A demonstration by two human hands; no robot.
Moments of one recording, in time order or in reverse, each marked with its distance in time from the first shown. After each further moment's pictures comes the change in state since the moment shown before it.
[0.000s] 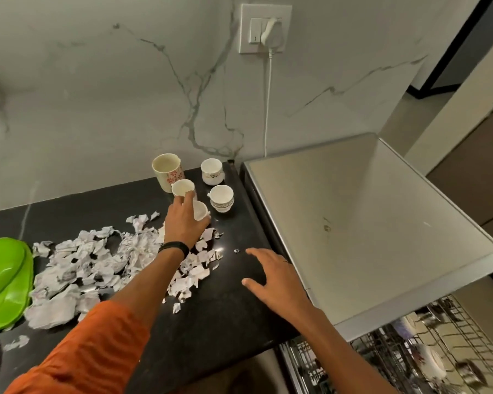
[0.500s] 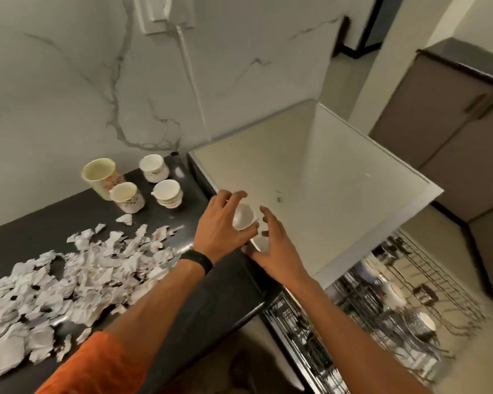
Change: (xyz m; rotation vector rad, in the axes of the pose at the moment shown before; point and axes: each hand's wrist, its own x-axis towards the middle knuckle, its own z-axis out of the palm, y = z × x) left_hand -0.082 0.156 0.043 -0.145 -0.208 0.563; right_hand -0.028 0.056 -0.042 0.341 0.269 0.273
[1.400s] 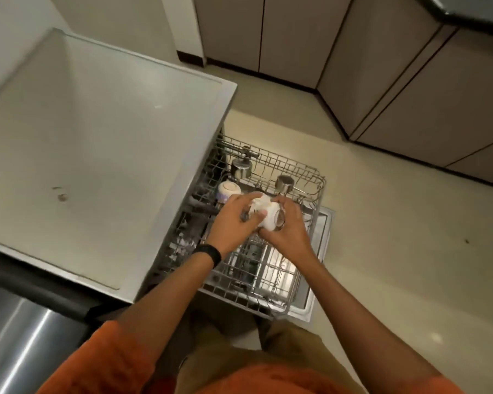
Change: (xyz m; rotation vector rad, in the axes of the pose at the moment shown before) left_hand -0.048 0.278 0.309 -0.480 -0.832 0.053; right_hand -0.191 0.294 -0.203 0.259 0.555 0.542
